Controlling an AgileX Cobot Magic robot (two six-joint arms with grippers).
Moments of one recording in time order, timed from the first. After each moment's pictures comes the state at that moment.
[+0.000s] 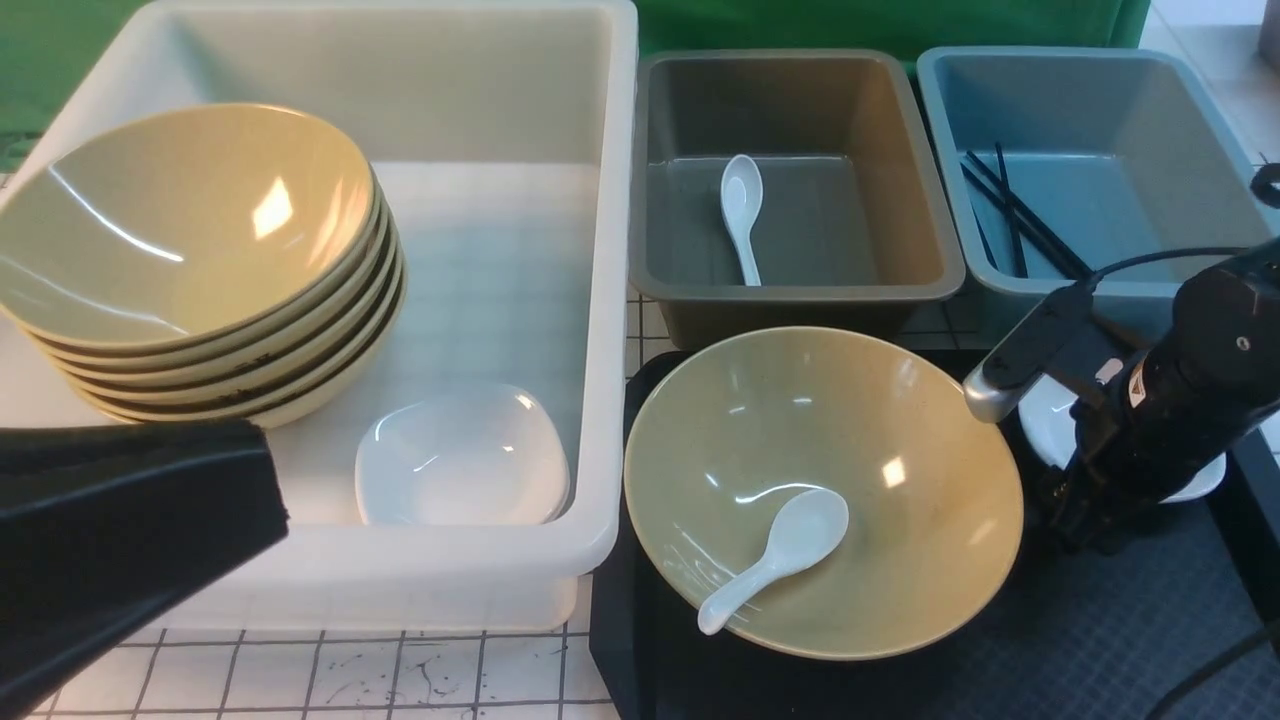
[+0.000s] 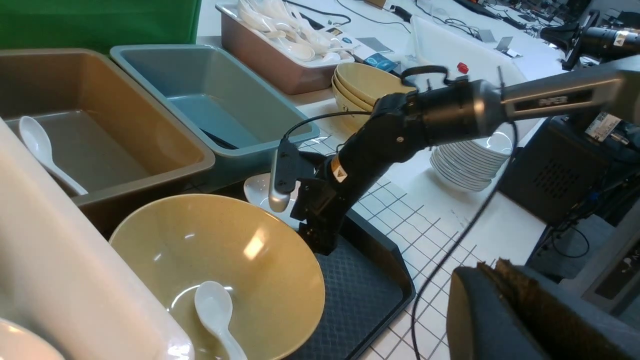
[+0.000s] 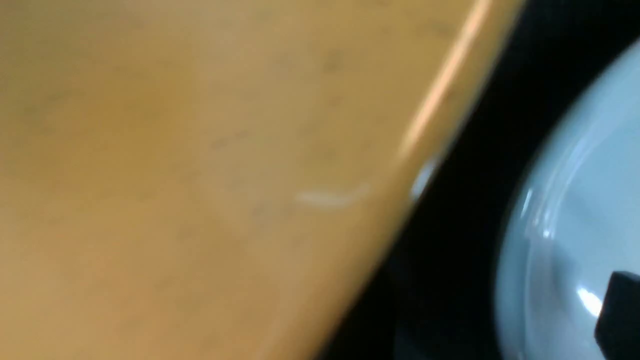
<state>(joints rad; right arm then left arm) 0.21 1.71 -0.94 -0.22 0.47 -0.30 -0.46 0.49 -0.86 -0.72 0.80 0.40</state>
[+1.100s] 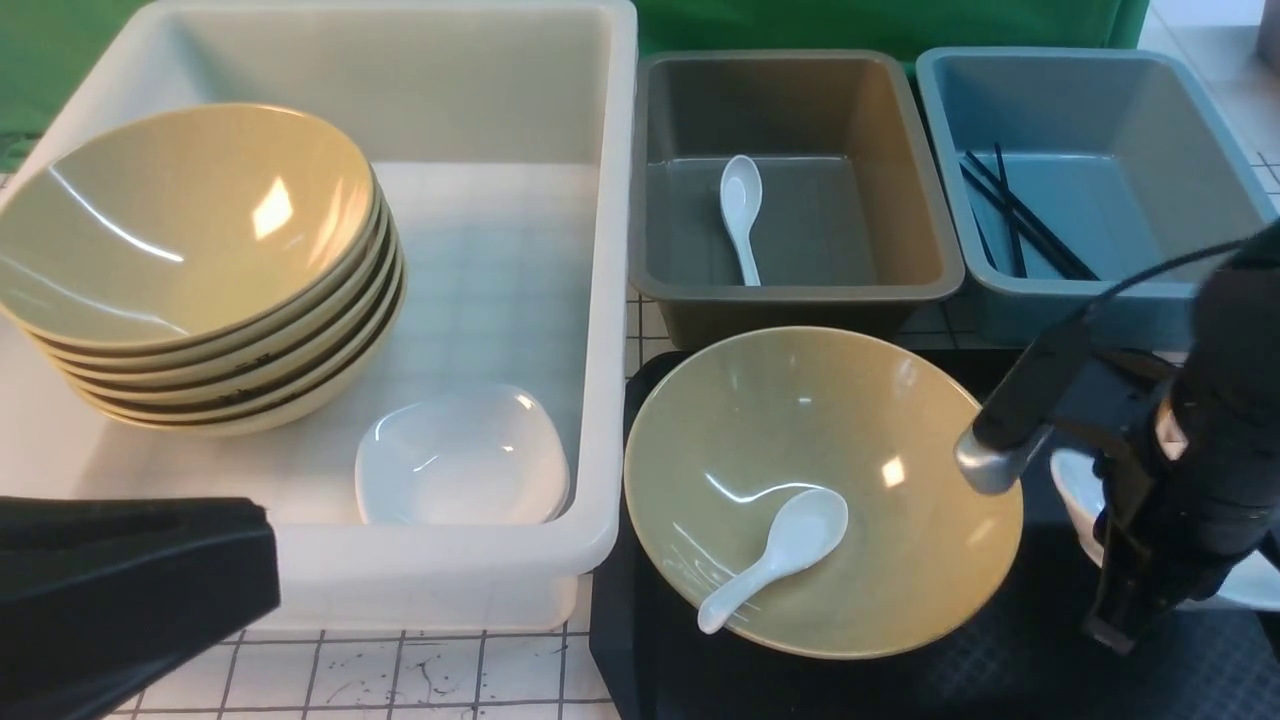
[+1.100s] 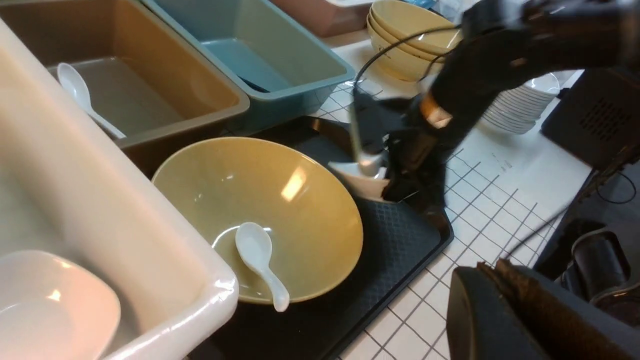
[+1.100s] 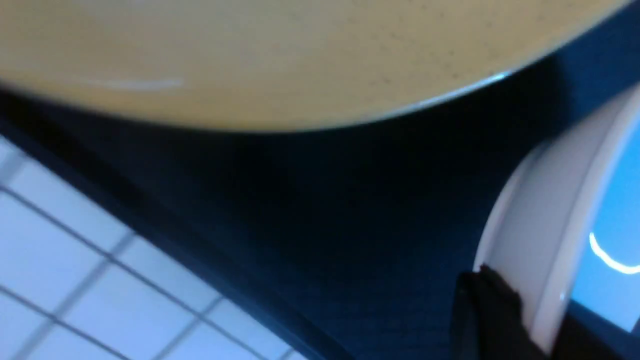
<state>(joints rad) 0.51 1.39 -0.97 -0.24 0.95 -0.13 -0.46 0.49 -0.86 -0.60 0.88 0.36</state>
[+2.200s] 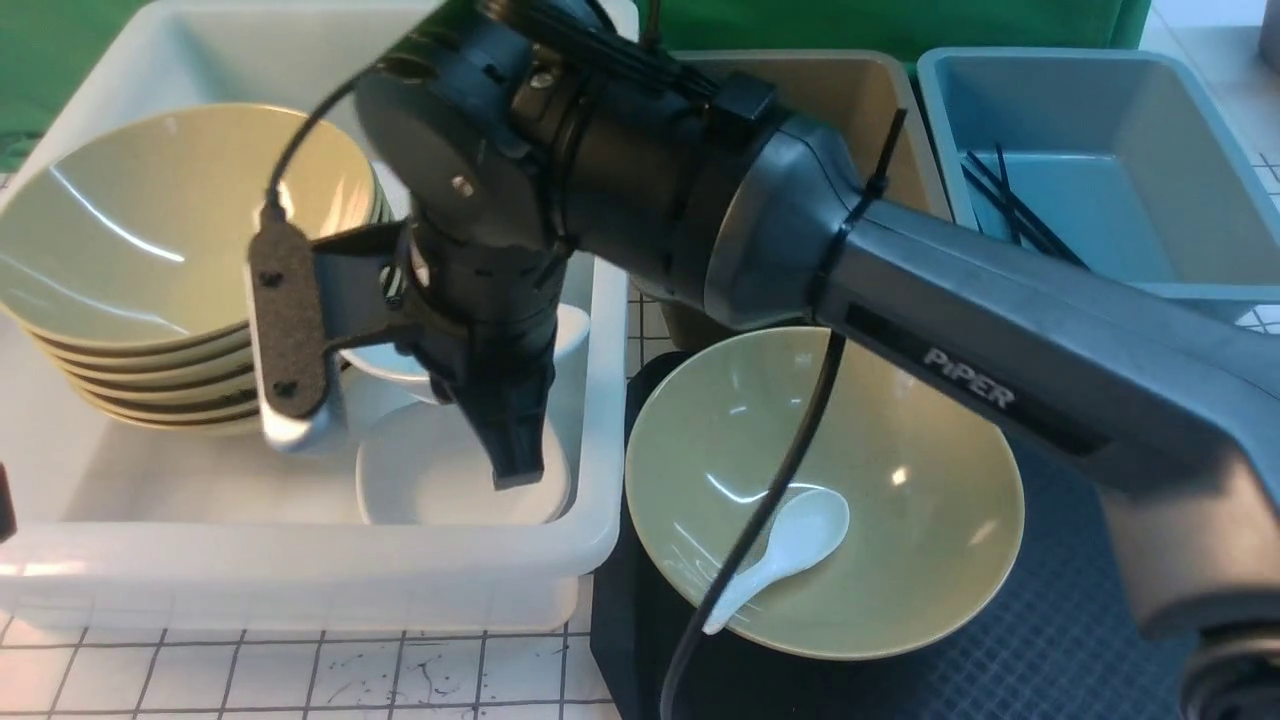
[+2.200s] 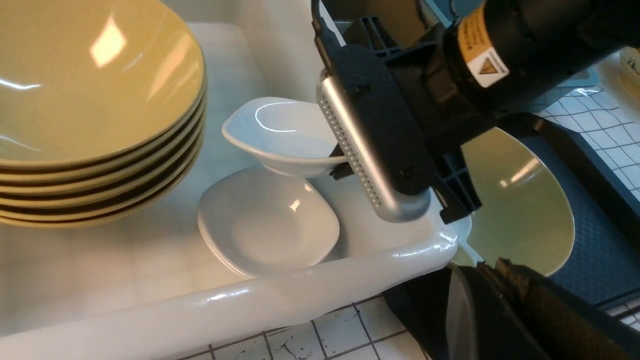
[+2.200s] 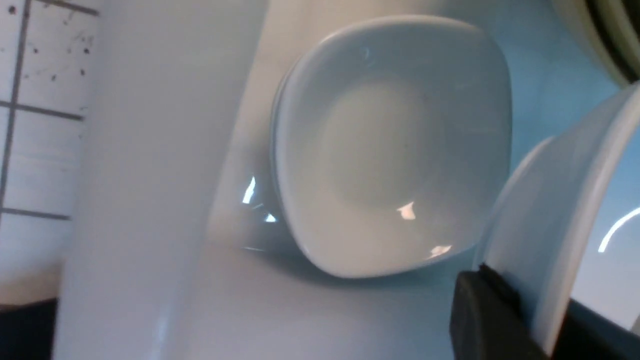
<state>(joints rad) 0.92 2.19 -2.25 -0.15 1.16 -0.79 -0.46 0.44 -0.92 -0.05 1.01 -0.12</state>
